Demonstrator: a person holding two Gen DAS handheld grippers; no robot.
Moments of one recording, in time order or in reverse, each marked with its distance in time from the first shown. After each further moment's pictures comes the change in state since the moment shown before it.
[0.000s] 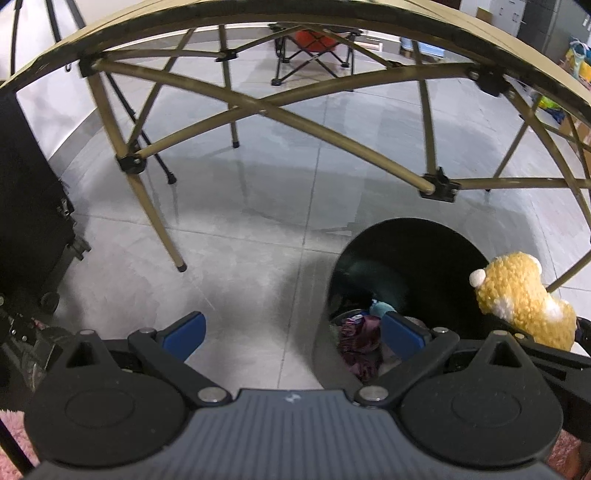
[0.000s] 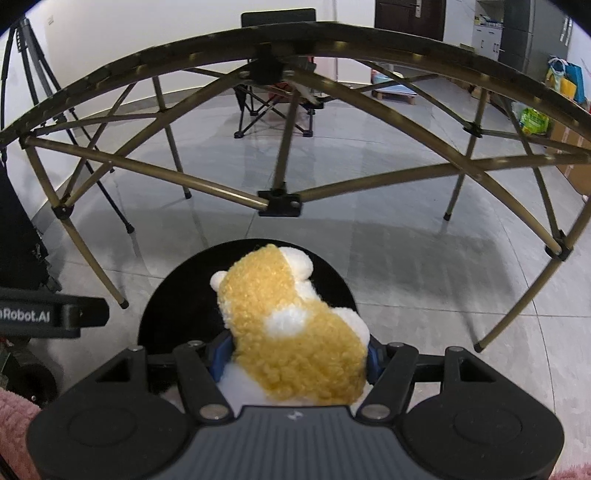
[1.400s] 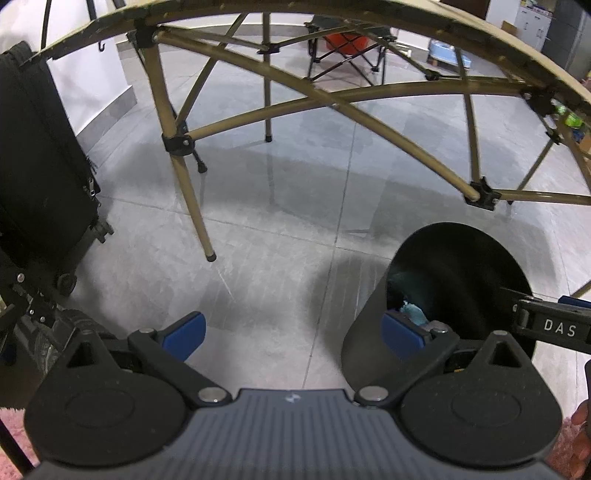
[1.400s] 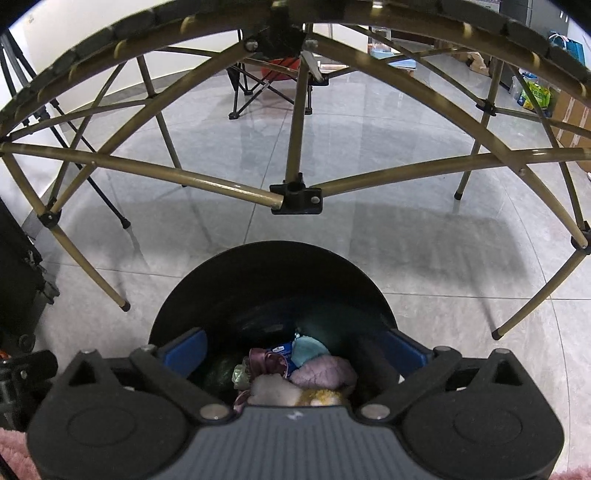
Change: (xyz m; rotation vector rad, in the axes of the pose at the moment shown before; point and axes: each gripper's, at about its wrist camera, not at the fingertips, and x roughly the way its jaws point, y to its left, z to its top) left arm -0.006 0.044 -0.010 -0.057 -0.007 0.025; right arm 0.036 0.017 0.027 0.055 0.082 0.001
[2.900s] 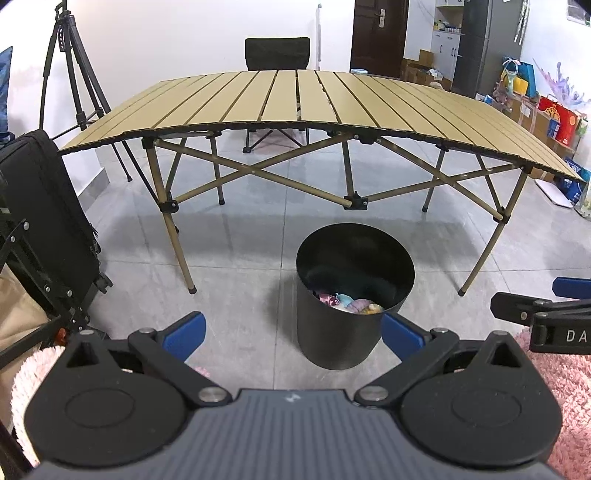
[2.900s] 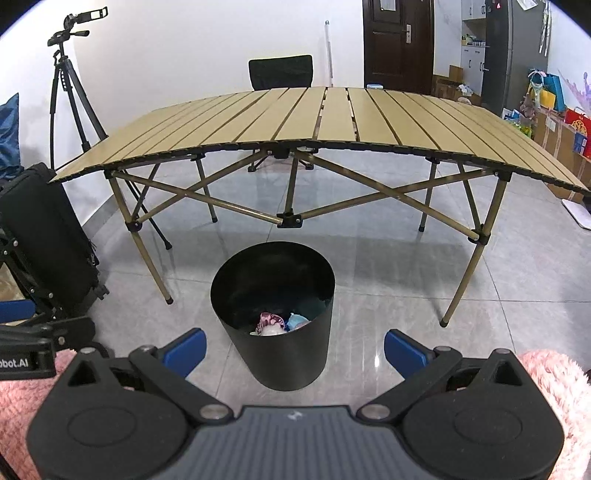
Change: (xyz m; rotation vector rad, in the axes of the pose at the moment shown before) left arm -0.207 -0.021 -0.114 0.170 -0.220 -0.118; right arm -0.254 -0.034 -0.122 -0.025 -0.182 0.035
